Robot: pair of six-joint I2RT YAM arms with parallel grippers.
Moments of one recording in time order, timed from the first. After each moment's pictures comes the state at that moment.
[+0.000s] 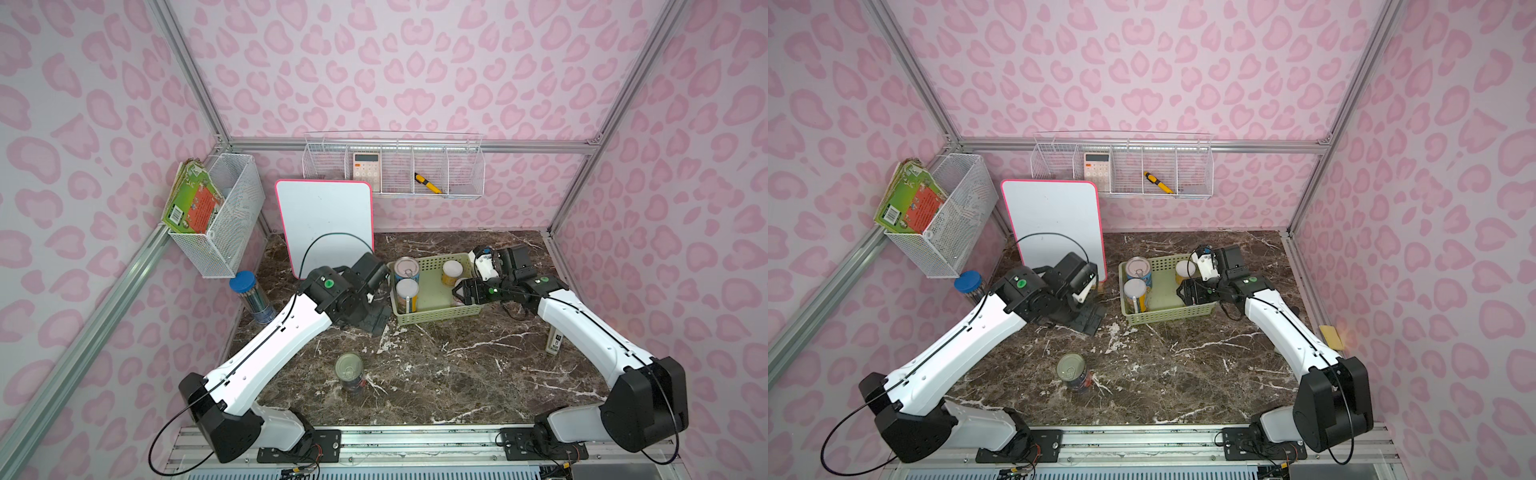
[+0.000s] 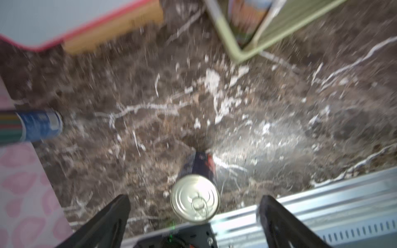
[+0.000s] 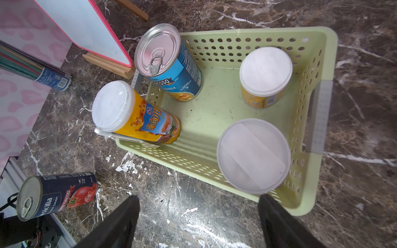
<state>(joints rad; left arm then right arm) -0.71 1.31 1.37 -1.39 -0.17 -0.36 0.36 1.40 1.13 -0.58 -0.35 0.12</state>
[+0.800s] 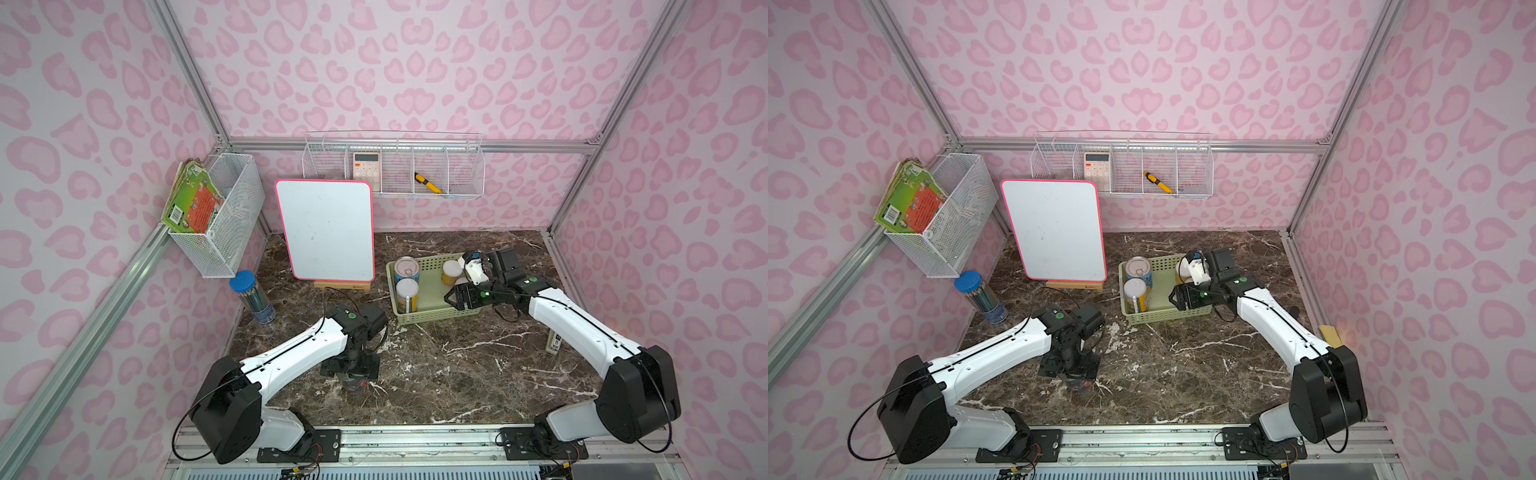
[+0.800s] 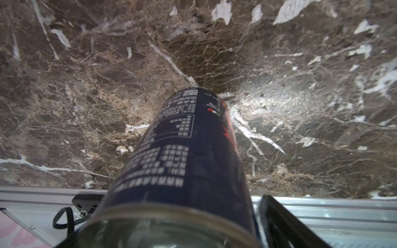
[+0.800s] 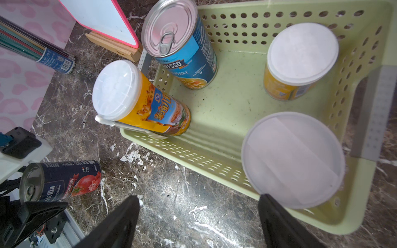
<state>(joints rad) -0.70 1.40 0.96 -1.22 -0.01 -0.63 0.40 1.45 1.12 -0.56 -0.37 0.12</state>
